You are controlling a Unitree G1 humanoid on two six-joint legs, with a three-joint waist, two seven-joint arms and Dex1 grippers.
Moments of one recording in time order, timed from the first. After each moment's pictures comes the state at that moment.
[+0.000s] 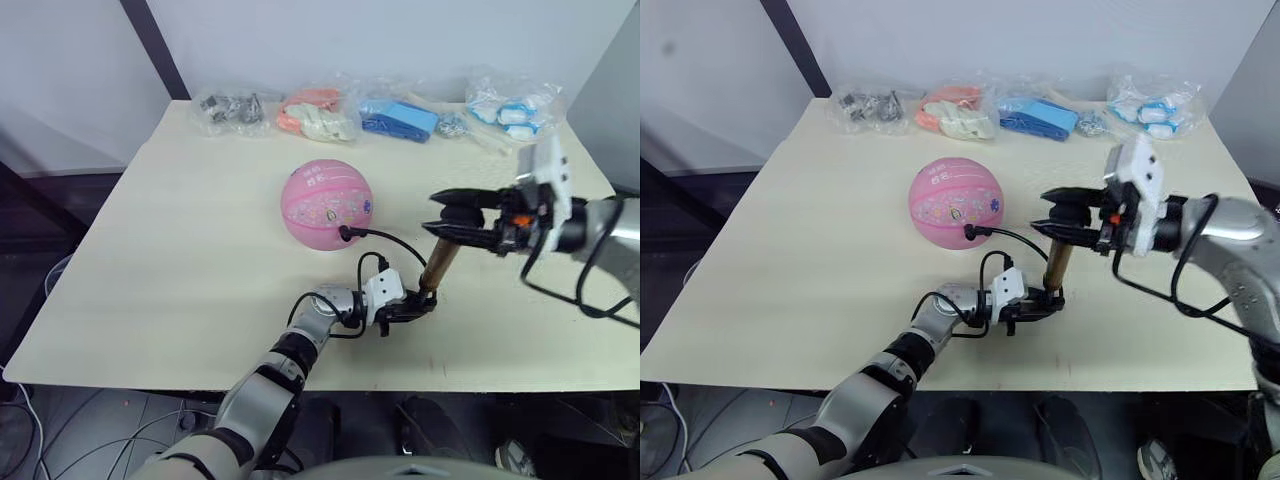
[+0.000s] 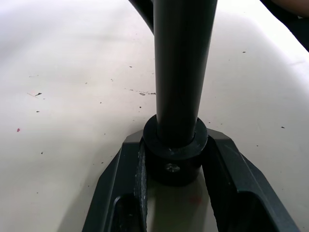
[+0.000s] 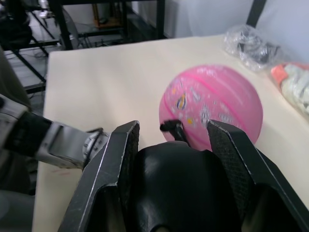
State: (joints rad) left arm -0.61 0.03 -0.32 0.95 0.09 -0.38 -0.98; right arm -0.52 -0.86 -0.10 -0.46 0.83 0.76 0.87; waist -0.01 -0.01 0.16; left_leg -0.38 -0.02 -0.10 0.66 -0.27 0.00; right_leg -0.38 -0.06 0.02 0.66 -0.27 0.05
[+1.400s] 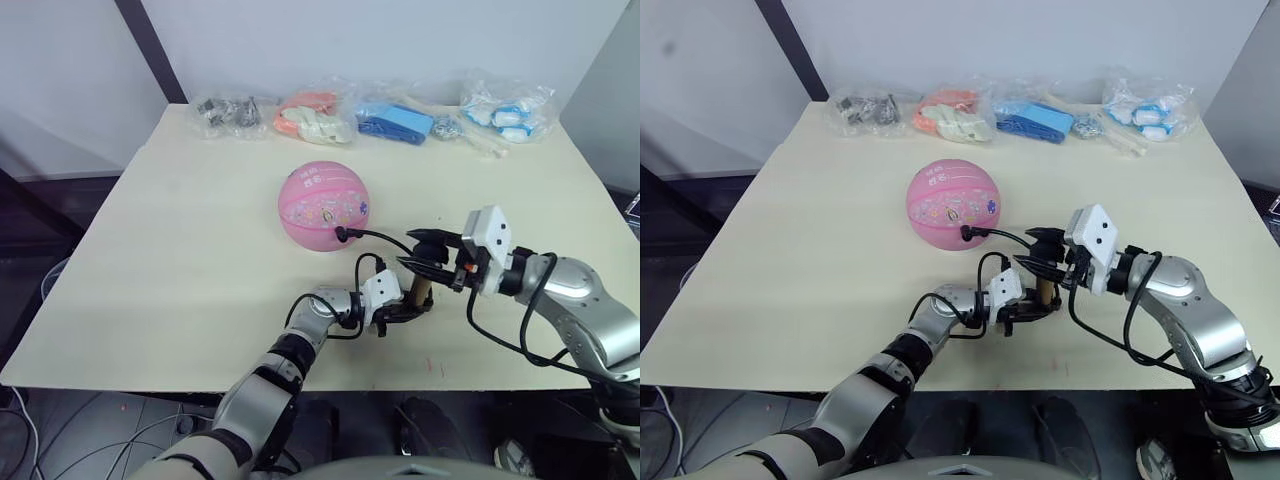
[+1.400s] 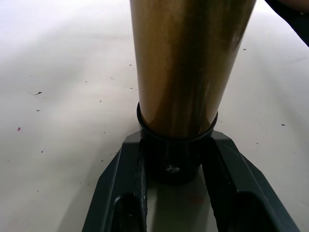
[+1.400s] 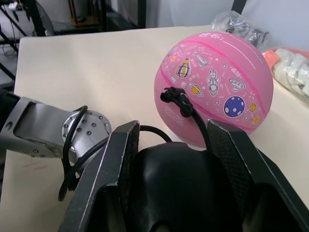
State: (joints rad) left arm -0.60 0.04 -0.32 0.95 0.09 -0.38 -0.97; right arm -0.26 -0.64 0.13 -0.41 0.48 0.43 0.79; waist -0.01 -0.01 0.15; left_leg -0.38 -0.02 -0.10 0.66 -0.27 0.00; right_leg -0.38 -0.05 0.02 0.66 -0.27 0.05
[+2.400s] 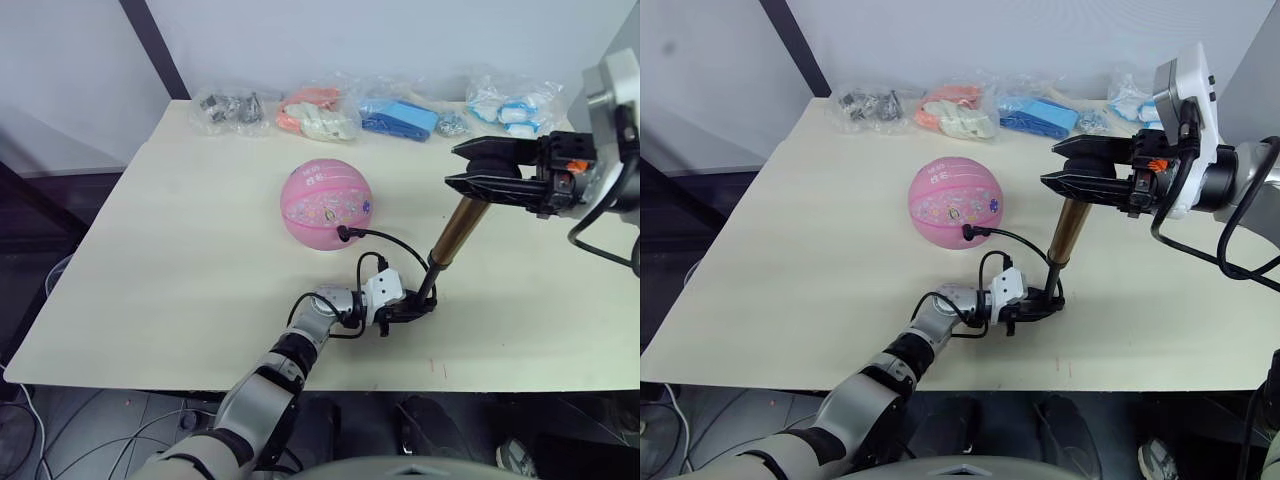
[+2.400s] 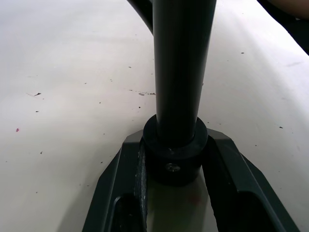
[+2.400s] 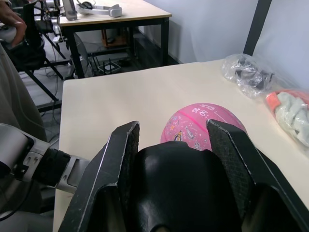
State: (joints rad) left arm -0.60 0.03 -0.32 0.95 0.08 -0.38 -0.99; right arm -0.70 -0.92 -0.20 -0.40 1.05 0.95 0.82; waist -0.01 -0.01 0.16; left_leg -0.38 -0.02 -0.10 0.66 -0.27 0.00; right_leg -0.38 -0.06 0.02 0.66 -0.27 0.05
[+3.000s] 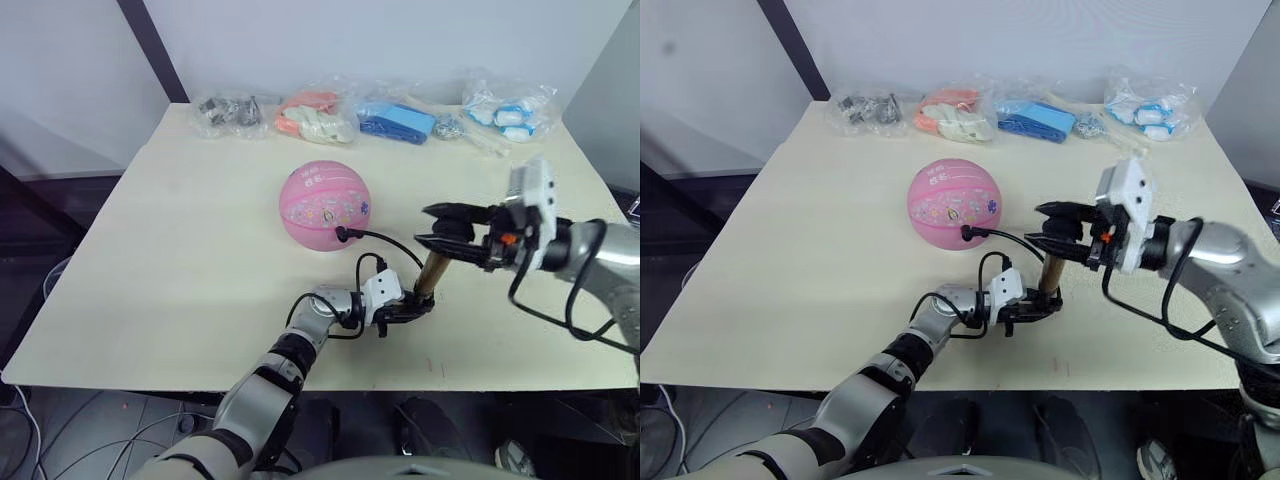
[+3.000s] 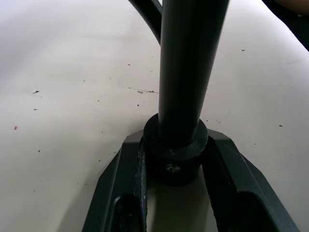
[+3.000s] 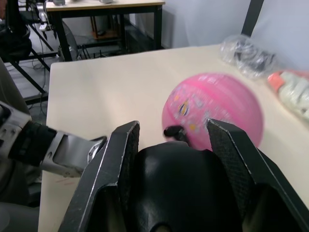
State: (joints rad) left arm -0.60 0.03 -0.32 0.95 0.08 -0.36 -0.99; right arm -0.35 -0.75 0.00 -0.48 0.70 0.61 0.82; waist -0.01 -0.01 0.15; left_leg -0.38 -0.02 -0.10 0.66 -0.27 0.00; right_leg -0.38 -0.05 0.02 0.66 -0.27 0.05
